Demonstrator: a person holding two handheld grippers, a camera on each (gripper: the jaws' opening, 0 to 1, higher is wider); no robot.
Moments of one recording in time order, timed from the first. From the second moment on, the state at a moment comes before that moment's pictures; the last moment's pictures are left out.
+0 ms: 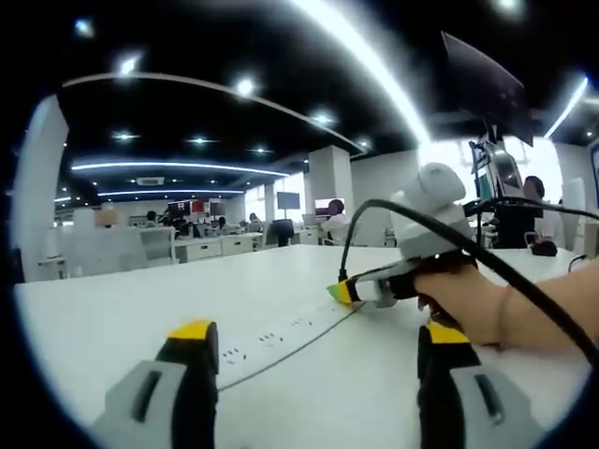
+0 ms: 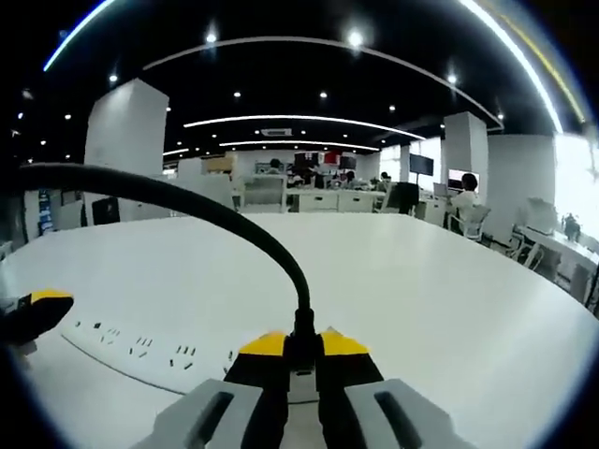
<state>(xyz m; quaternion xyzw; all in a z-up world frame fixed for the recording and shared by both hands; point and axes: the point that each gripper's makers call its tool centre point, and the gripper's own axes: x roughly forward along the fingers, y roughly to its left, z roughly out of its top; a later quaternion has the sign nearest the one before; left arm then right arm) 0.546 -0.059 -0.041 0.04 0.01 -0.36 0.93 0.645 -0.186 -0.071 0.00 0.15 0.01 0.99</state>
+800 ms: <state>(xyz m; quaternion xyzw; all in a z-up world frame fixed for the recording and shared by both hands) 0.544 -0.058 -0.044 0.05 0.01 -0.35 0.93 0.641 -0.186 -0.073 0.03 0.17 0.02 0.99</state>
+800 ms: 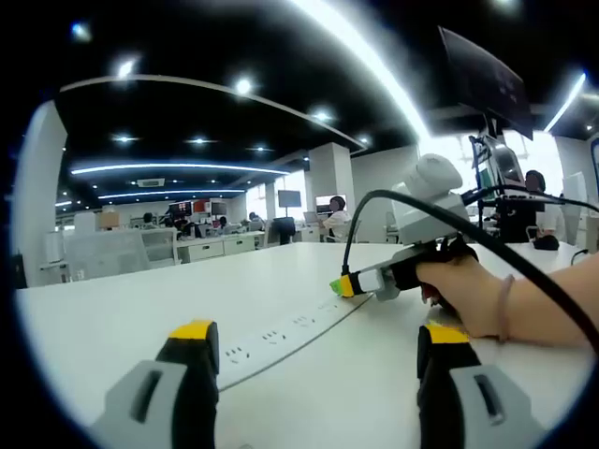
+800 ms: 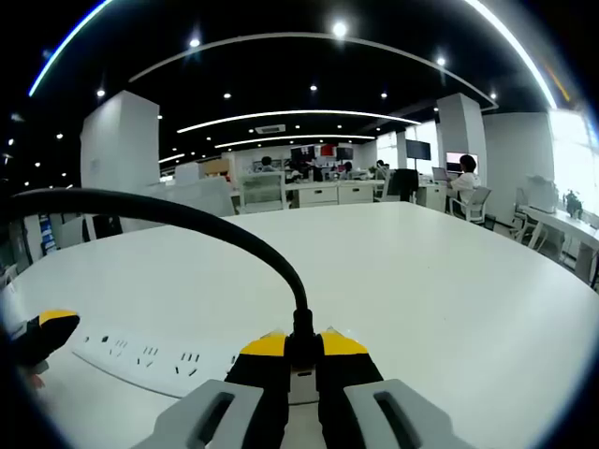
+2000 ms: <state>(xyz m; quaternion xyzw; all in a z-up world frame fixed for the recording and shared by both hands) 0.542 -0.061 -0.045 0.07 0.01 -0.36 0.93 0.644 -0.180 -0.070 -0.06 0.16 0.03 0.98</state>
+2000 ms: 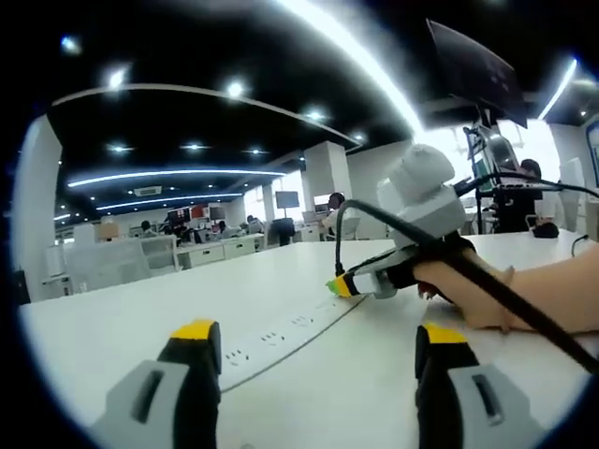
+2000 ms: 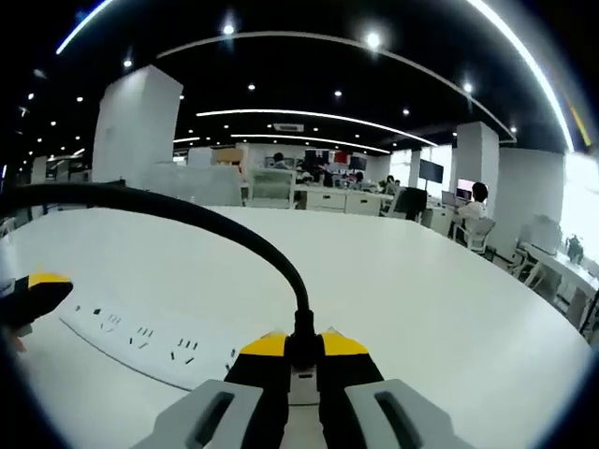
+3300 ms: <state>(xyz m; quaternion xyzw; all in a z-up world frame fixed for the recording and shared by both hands) 0.541 -0.066 -0.050 0.08 0.01 -0.36 0.93 0.642 -0.173 -0.058 -0.08 0.12 0.04 0.99</state>
